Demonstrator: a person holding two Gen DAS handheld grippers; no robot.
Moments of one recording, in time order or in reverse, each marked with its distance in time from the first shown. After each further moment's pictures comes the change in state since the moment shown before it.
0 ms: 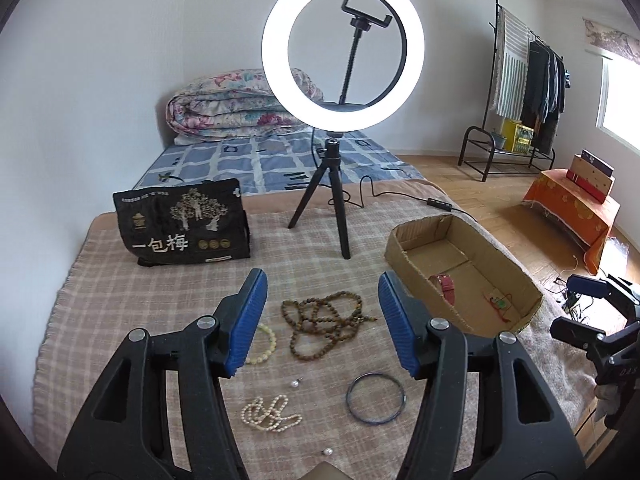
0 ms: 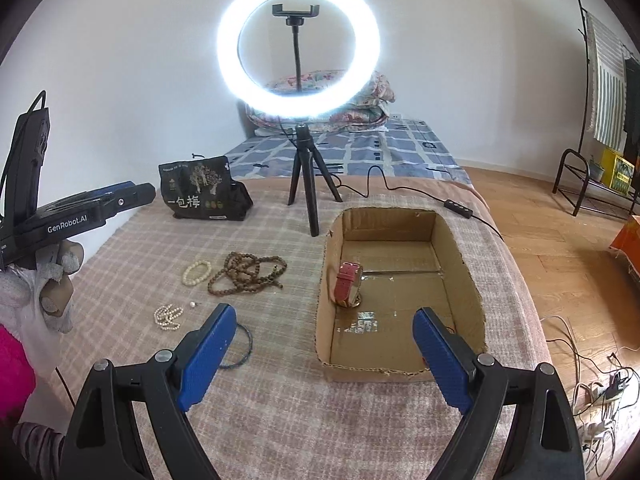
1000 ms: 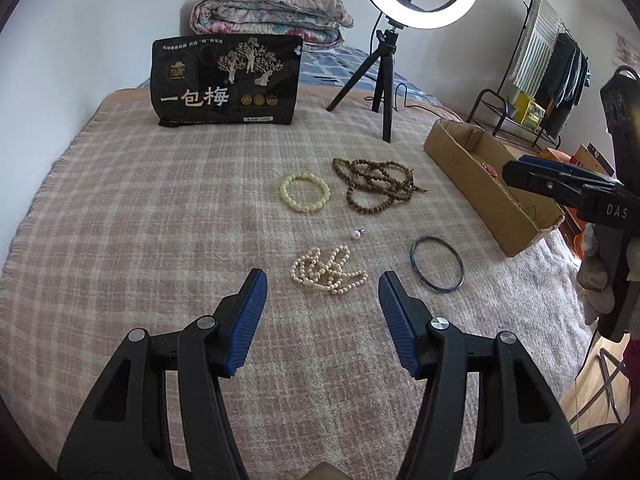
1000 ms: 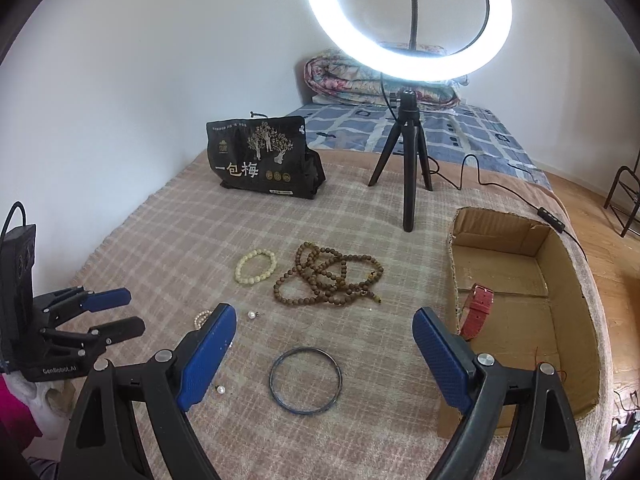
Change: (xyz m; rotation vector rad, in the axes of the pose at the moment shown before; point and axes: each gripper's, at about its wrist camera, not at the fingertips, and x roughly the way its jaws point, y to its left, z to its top) left arm 0.009 0.072 -0.124 -0.131 0.243 -0.059; right arm 0.100 0.092 0.017 -0.106 0.113 0.130
